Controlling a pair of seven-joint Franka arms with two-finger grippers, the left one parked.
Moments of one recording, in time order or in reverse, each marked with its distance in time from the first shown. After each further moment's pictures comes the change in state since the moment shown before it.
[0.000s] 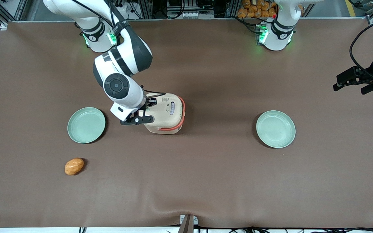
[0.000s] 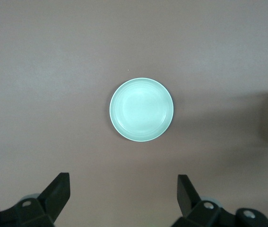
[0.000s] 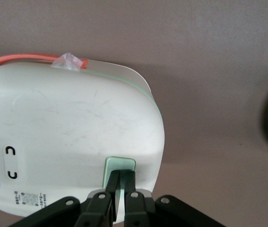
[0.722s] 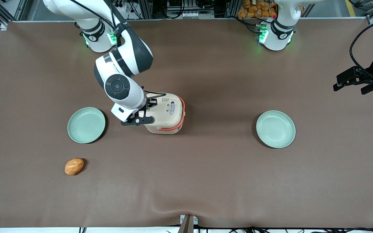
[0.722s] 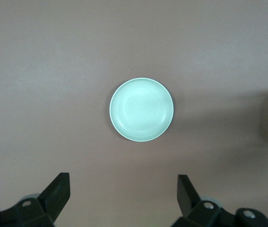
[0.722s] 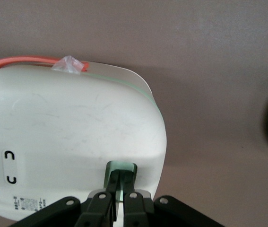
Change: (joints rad) arm 0.001 0.010 0.000 -0.001 0.000 0.015 -0.002
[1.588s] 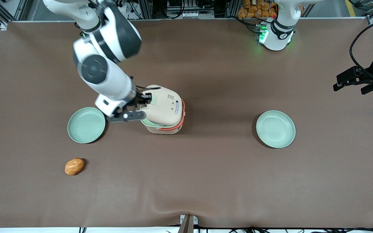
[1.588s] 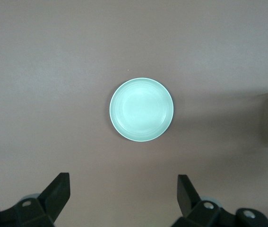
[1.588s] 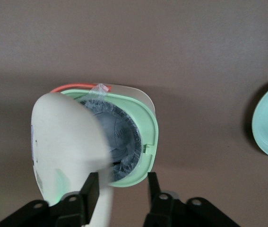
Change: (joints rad) arm -0.041 -0.105 -0.018 0.140 0.031 -0.128 0.000
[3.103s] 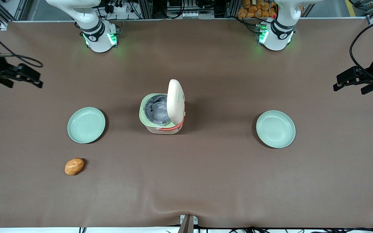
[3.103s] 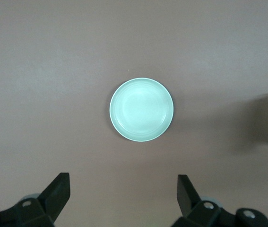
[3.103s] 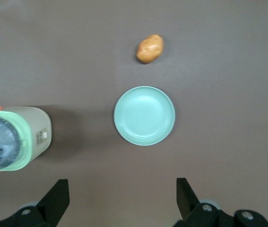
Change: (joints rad) arm -0.554 -0.264 0.101 0.063 -0.162 -0.282 -0.310
